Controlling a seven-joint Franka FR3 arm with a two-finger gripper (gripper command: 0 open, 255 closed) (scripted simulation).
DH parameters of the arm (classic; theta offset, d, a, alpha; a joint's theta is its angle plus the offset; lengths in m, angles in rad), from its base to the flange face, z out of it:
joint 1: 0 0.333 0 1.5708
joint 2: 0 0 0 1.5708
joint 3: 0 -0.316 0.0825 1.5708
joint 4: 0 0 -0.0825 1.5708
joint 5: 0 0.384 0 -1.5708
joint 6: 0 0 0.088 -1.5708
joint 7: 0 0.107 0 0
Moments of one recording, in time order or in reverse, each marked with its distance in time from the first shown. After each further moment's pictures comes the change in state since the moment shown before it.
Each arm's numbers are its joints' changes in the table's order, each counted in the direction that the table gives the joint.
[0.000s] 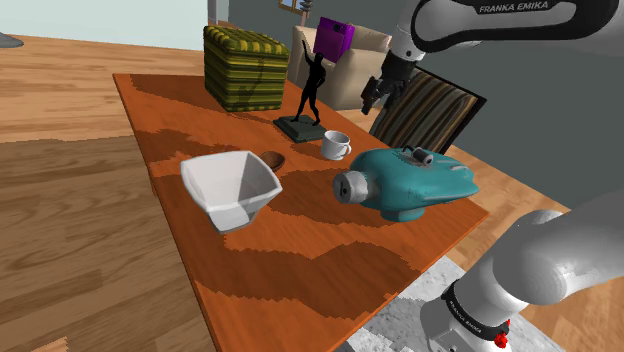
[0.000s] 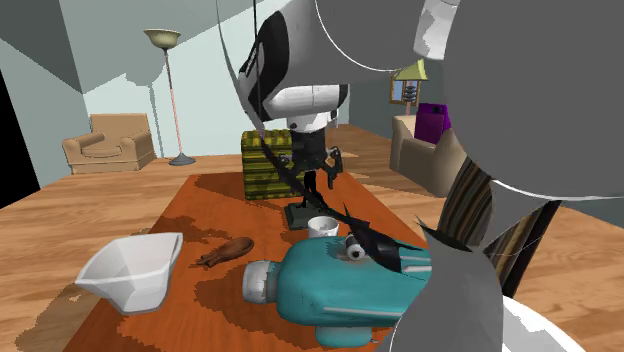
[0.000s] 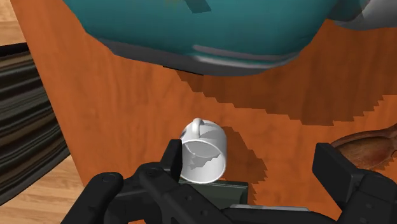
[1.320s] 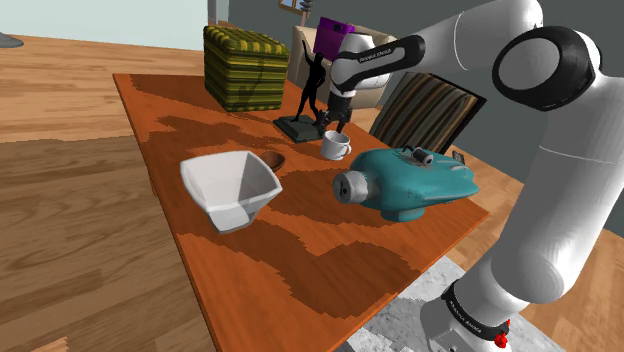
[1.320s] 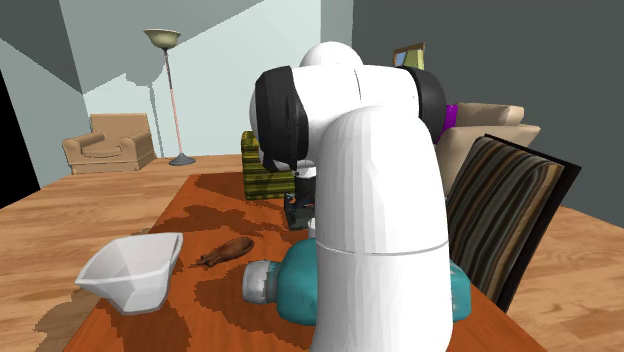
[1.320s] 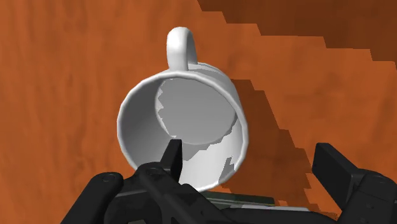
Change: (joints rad) arm -0.026 -0.707 0.038 -0.417 0.080 -0.180 -0.123
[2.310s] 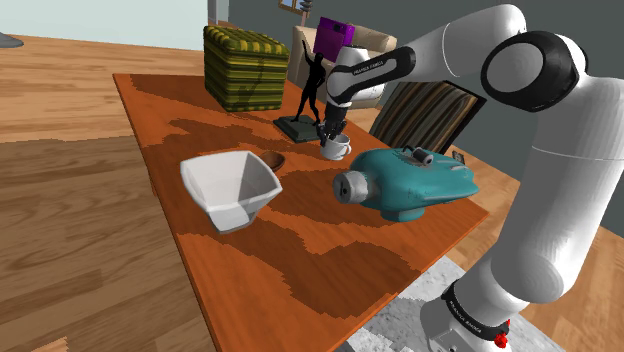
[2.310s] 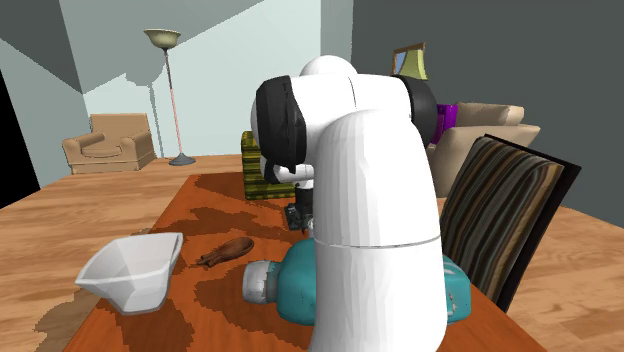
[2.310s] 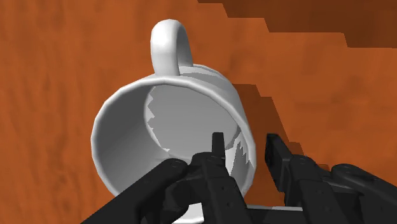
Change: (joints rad) arm -0.003 -0.049 0.000 0.023 0.002 -0.071 -0.001
